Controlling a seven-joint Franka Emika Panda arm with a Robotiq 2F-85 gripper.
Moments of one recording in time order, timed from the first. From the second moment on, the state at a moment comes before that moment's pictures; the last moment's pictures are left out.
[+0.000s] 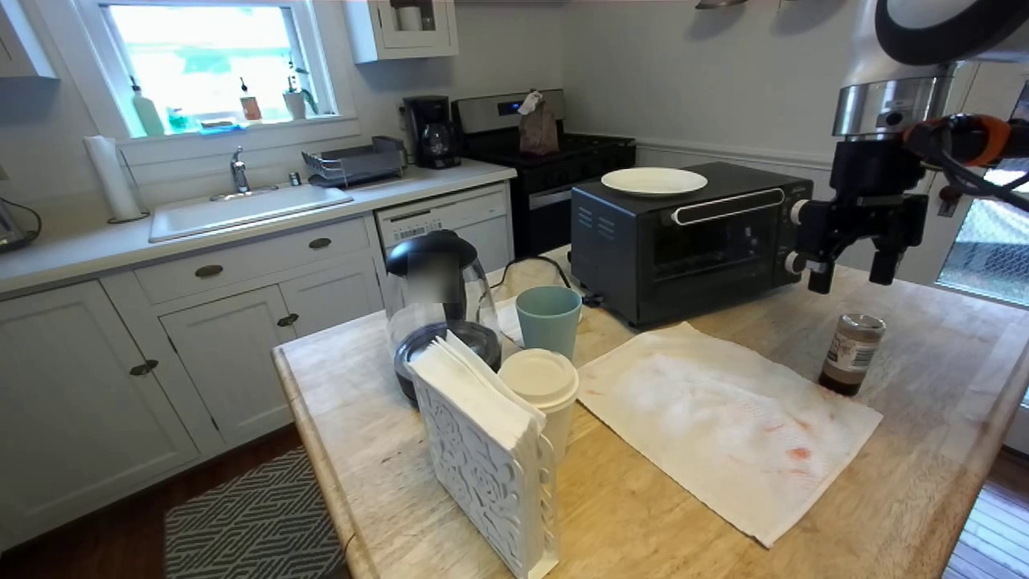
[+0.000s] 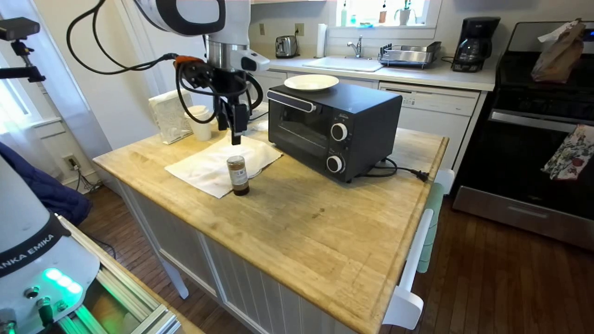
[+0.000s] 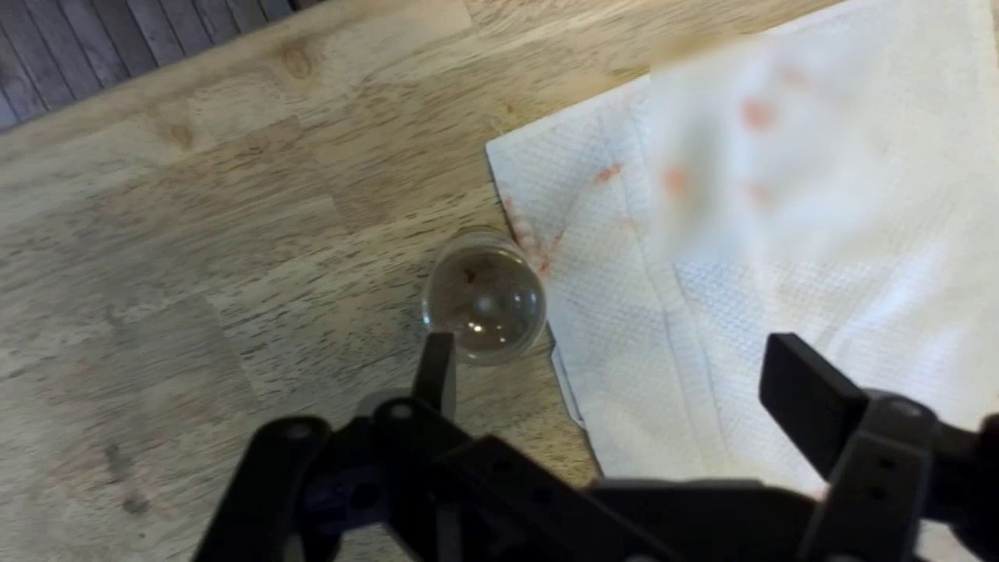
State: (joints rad) arm -0.13 -0.12 -0.17 -2.49 0.05 2.22 0.10
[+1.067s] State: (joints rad) arm -0.14 0.06 -0.16 -2.44 -0.02 2.22 0.23
